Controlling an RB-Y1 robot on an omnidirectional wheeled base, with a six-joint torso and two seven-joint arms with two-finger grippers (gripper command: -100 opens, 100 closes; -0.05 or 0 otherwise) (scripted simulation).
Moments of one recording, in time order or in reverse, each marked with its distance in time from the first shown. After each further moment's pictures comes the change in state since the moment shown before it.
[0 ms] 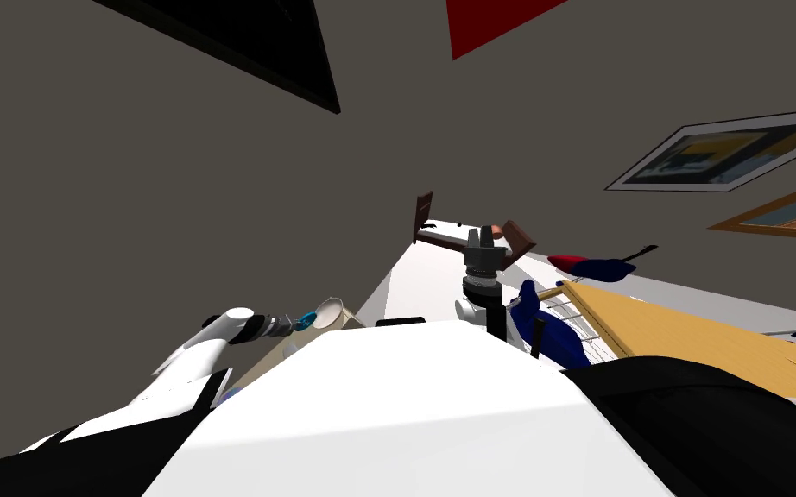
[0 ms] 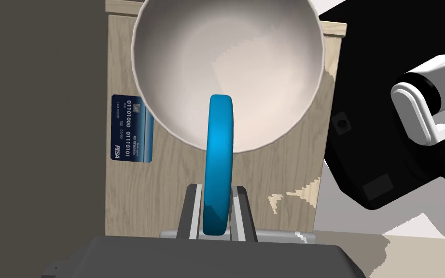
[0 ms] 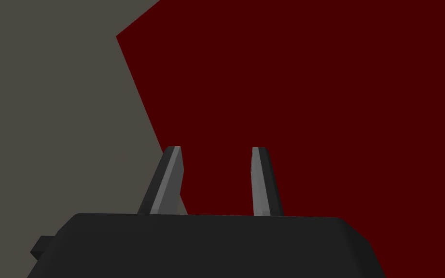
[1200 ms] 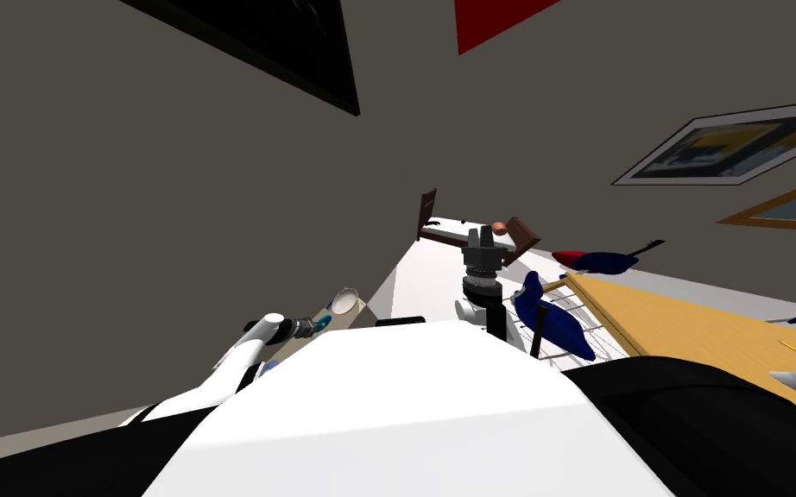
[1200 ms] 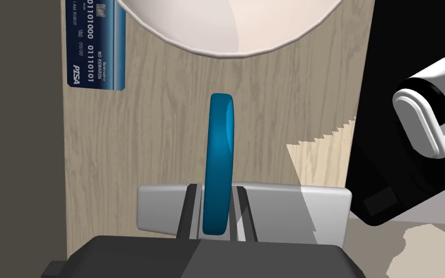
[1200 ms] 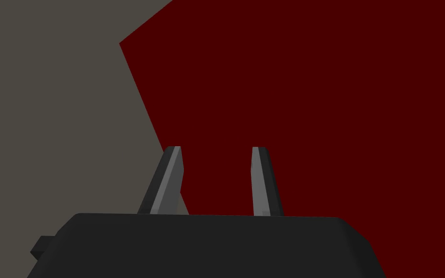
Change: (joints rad) left arm -0.021 -0.180 -0.025 0.074 -0.078 -0.180 -0.062; right arm 0.000 0.000 0.000 0.000 0.000 0.000 0.000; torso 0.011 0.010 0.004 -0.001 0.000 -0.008
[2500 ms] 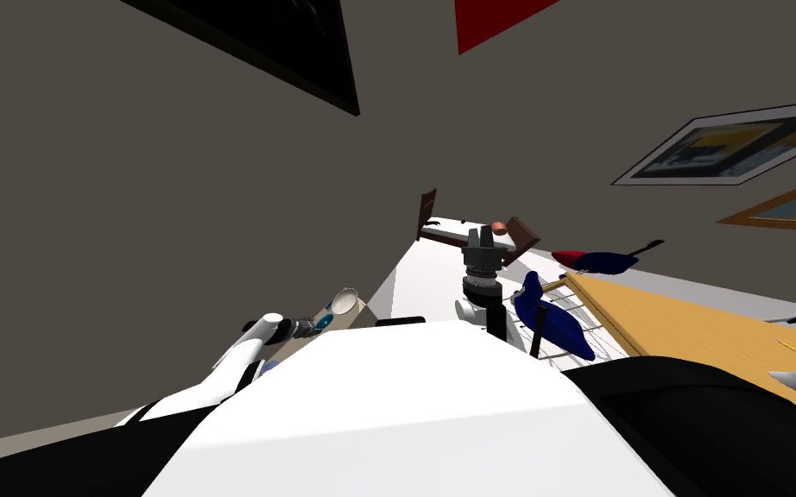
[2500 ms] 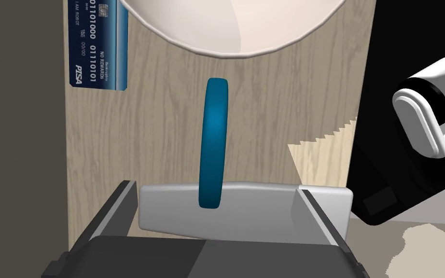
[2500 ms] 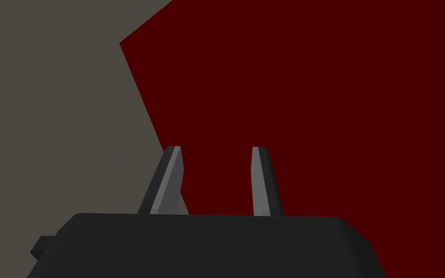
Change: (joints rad) left arm -0.015 0.009 0.001 0.031 0.007 0.000 -0.017; right arm 0.000 0.000 0.000 0.000 0.000 0.000 0.000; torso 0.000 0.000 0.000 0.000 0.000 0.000
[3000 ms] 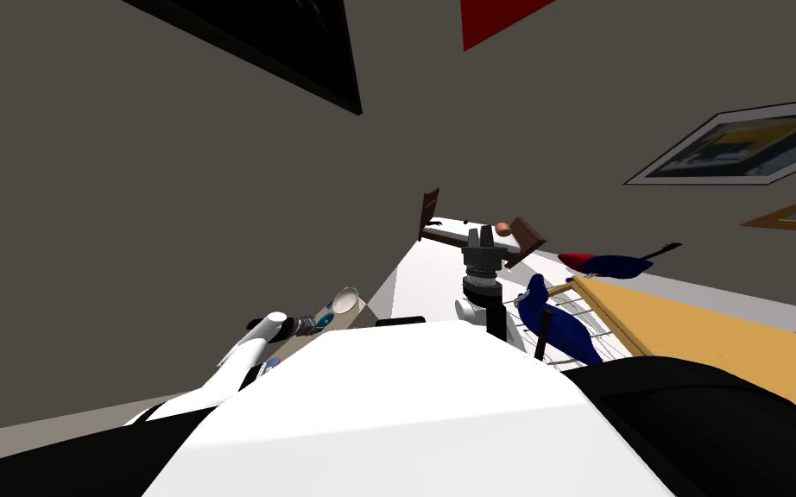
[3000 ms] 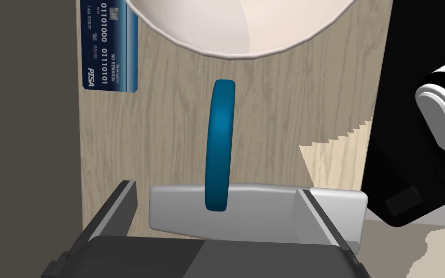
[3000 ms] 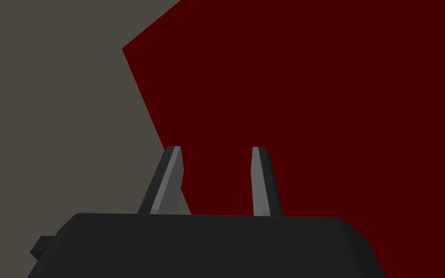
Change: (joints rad) left arm 0.021 -0.022 -0.011 -0.064 -0.028 -0.048 0.011; right arm 0.000 0.000 0.000 0.000 0.000 0.000 0.000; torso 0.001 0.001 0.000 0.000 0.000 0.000
